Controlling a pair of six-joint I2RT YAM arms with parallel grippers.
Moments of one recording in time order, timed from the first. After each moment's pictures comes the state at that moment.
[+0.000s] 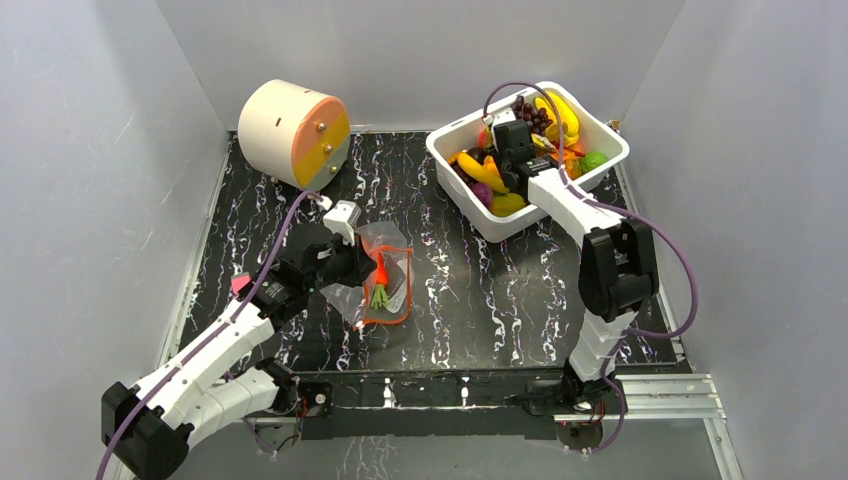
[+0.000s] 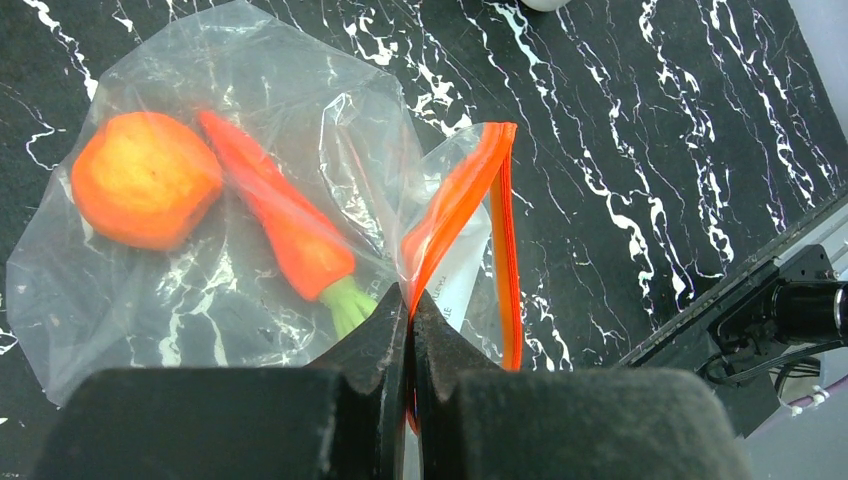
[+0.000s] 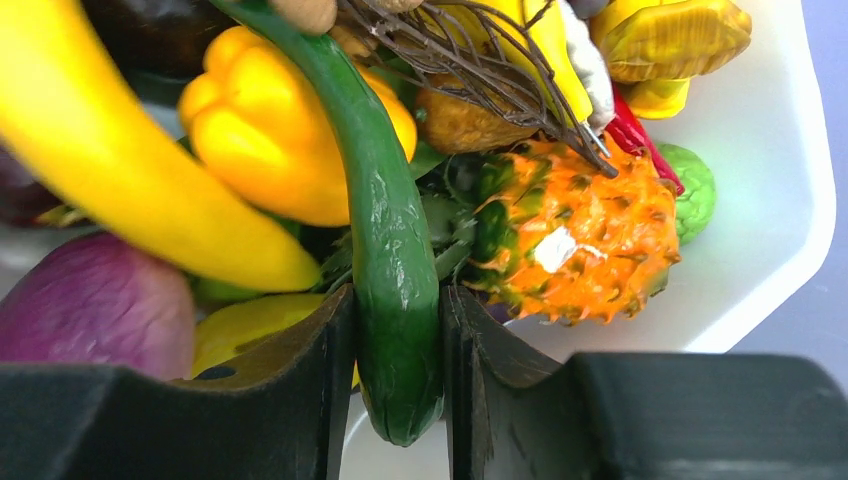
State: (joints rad) left arm -0.62 0.90 0.72 -0.37 0.07 -0.36; right arm 0.31 1.85 1.49 -0.34 0.43 -0.24
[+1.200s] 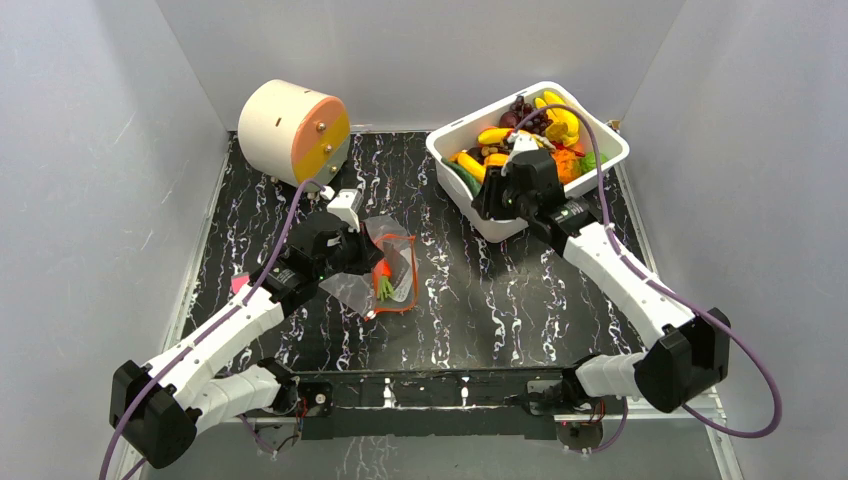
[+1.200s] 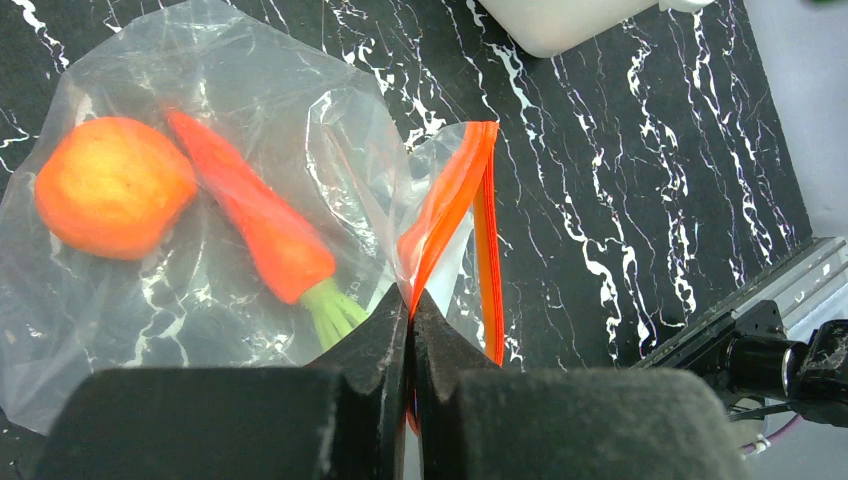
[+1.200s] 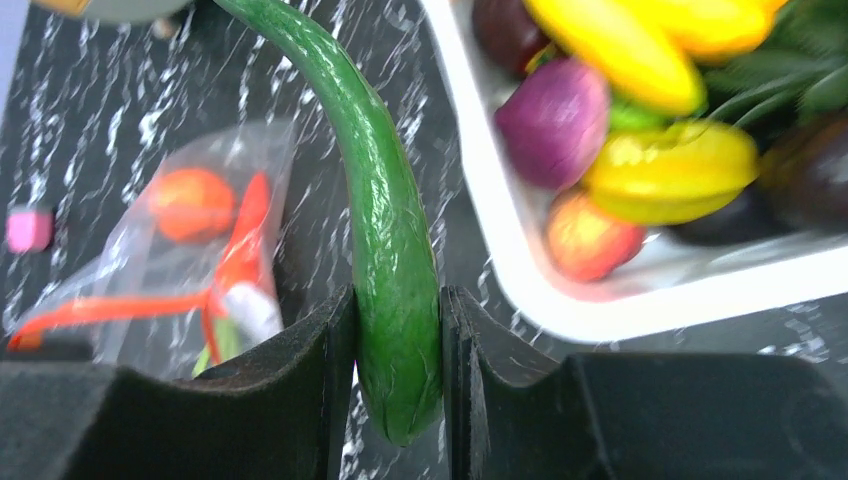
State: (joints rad) left arm -0.62 1.01 0.78 -0.33 0.04 -0.46; right arm 0.44 1.33 1.20 -0.42 0.01 0.35
